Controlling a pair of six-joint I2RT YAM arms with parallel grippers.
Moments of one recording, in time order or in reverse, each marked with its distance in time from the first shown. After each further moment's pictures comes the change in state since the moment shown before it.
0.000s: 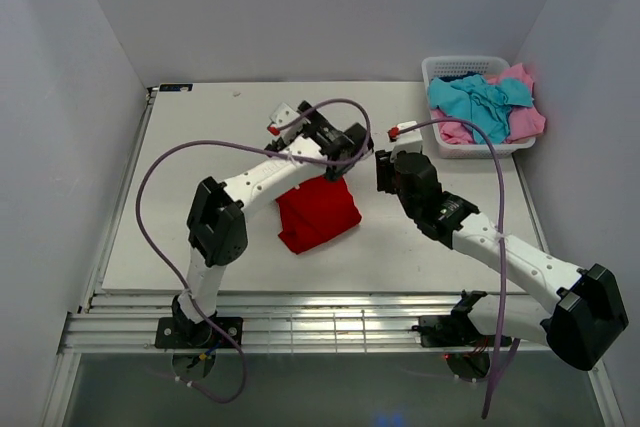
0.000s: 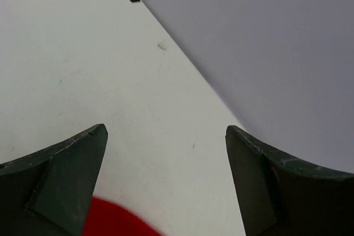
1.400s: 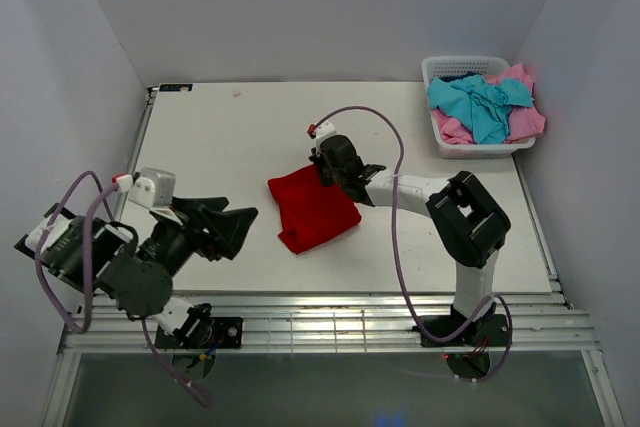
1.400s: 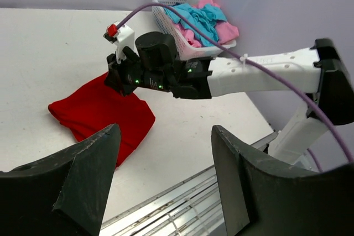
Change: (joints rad) left arm -1.181 -1.233 -0.389 0.086 -0.027 0.947; right arm 0.056 0.785 0.422 0.170 -0.302 -0.026
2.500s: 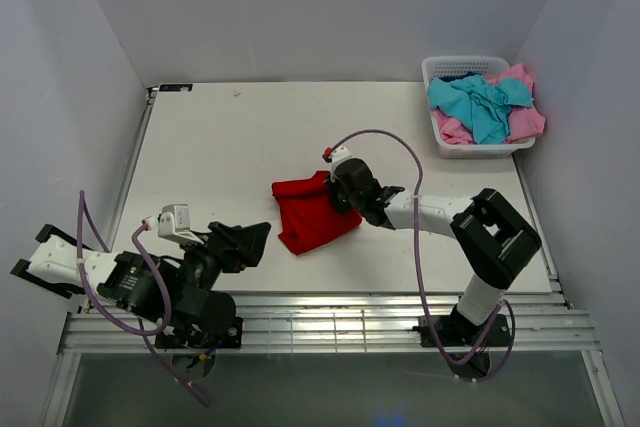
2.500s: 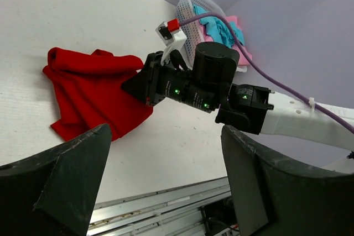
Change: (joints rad) left arm 0.179 -0.075 -0.478 -0.008 0.019 -0.692; right arm 0.024 -0.245 -0.309 -0.012 -0.095 0.123
